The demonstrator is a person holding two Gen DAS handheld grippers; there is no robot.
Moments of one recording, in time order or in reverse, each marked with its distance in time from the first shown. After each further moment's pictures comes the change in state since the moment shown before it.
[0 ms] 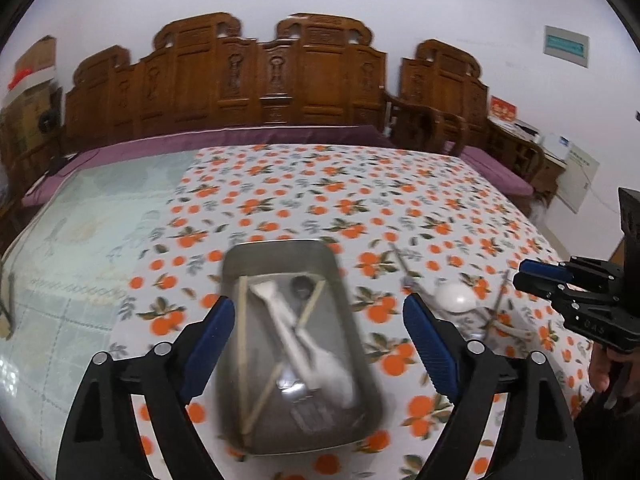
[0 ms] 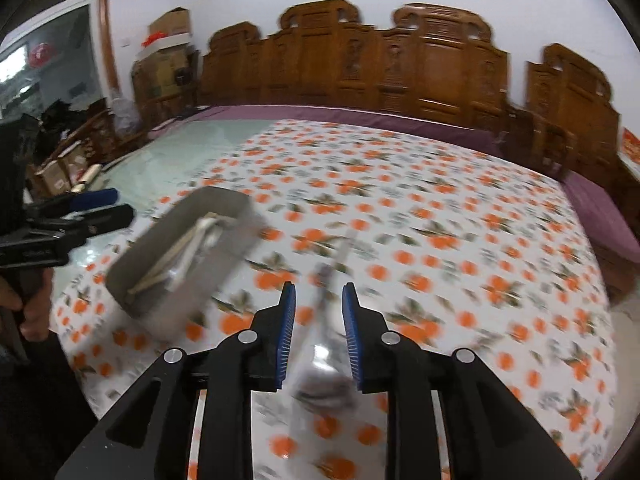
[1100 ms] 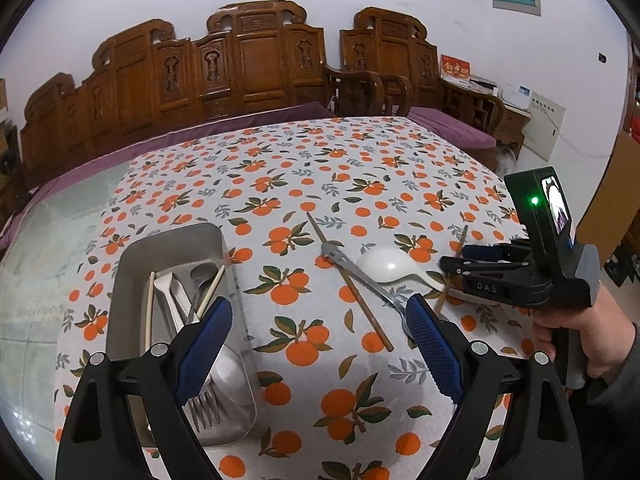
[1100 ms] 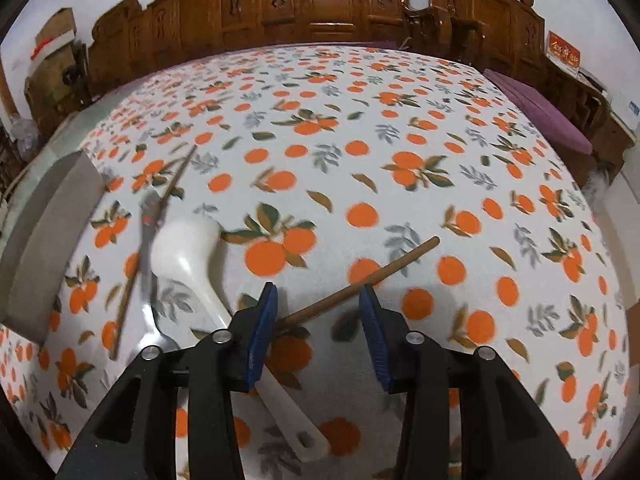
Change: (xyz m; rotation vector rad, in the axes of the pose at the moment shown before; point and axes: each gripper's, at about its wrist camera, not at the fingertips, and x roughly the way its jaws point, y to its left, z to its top) left arm 0.027 -0.083 -0.022 0.155 0.057 -0.071; right arm 0.076 -0.071 -0.053 0.233 0.213 -0.242
